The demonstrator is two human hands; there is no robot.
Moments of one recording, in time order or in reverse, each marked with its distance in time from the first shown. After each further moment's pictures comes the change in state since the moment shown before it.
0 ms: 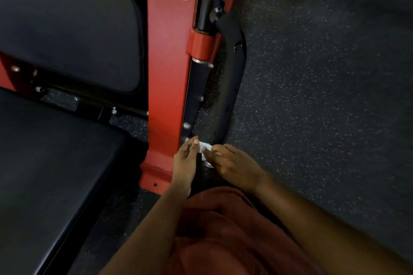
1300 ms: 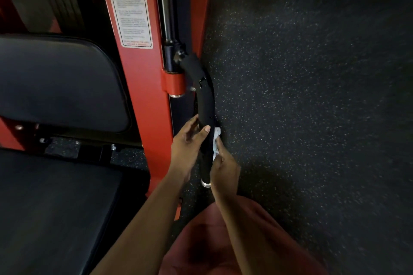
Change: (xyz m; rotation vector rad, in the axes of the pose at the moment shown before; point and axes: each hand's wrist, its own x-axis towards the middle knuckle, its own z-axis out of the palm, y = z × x) left_hand 0.009 0.096 0.031 0.153 -0.252 0.264; right_hand 0.052 -0.021 -0.035 0.976 0.530 1.479
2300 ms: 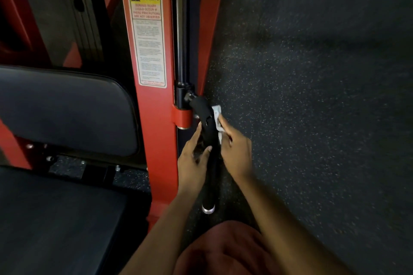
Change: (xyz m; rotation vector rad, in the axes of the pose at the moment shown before) left_hand -0.001 0.039 0.006 0.294 0.109 0.309; right_hand 0.071 -0.096 -0.049 0.020 -0.112 -0.266
